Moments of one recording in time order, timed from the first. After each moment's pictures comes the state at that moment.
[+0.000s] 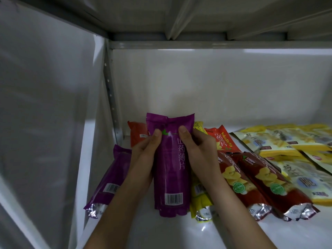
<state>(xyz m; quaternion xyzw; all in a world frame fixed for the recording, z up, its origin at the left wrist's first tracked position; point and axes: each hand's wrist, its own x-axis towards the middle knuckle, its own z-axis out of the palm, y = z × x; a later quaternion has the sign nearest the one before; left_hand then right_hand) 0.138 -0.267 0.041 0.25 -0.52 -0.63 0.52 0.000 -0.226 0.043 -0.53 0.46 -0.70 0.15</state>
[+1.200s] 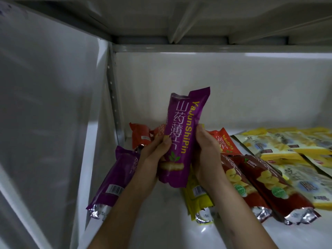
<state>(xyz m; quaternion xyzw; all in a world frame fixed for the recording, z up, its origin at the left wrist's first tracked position) 0.133 -0.262 0.040 0.21 -0.52 -0.67 0.48 0.003 -0.223 0.051 -0.37 0.35 -0.77 0.39</state>
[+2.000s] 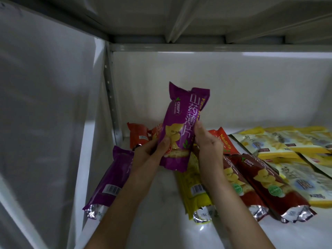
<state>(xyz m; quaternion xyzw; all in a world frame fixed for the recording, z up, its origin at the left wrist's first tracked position) 0.131 -0.267 0.034 0.25 -0.57 -0.59 0.52 -0.010 -0.221 0.052 -0.40 0.42 -0.76 0.29</state>
